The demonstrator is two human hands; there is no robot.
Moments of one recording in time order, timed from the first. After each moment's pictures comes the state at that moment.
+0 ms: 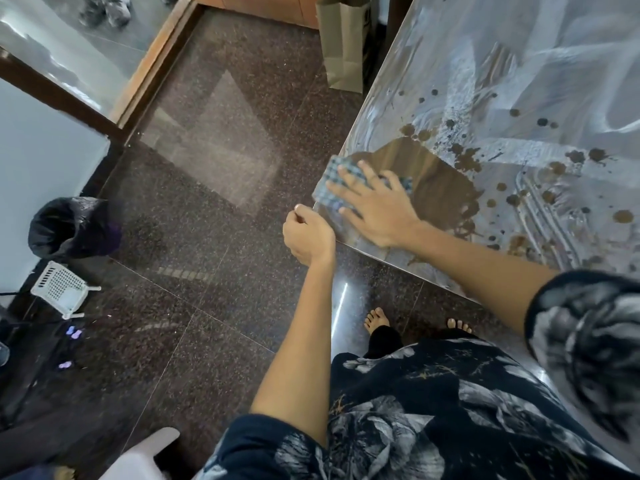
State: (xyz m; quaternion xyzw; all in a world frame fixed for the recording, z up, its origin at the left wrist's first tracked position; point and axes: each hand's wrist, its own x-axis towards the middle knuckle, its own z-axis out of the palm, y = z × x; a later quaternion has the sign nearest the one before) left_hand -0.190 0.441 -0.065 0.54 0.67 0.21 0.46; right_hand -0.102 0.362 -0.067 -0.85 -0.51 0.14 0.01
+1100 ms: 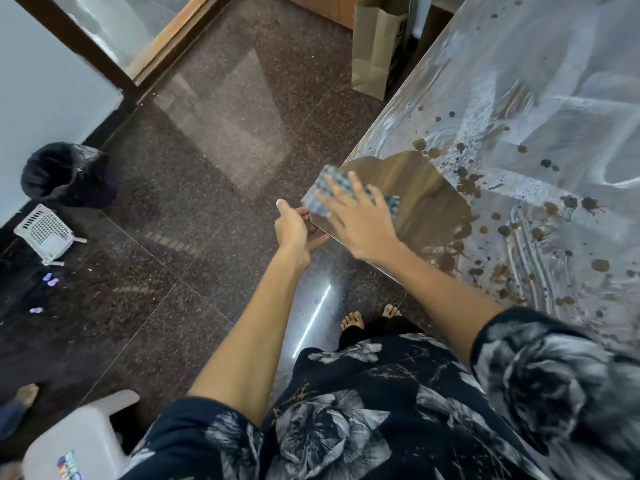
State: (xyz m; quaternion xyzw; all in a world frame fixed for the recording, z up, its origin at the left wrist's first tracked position) left_hand -0.208 0.461 -0.055 0.36 0.62 0.12 0.69; right_hand -0.126 0.374 -0.069 -0.84 -0.53 0.14 0.03
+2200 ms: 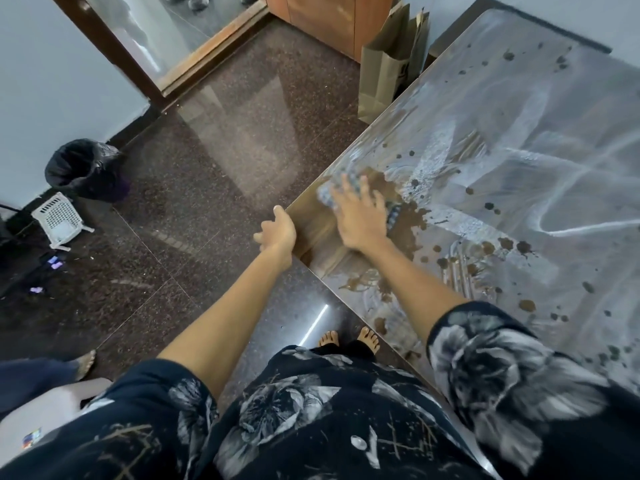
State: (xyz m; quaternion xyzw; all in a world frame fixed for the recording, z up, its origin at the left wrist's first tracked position) left_hand -0.162 0.418 -0.028 0.46 0.72 0.06 0.51; right_hand -0.050 0.344 -0.057 -0.86 -0.48 0.17 0.07
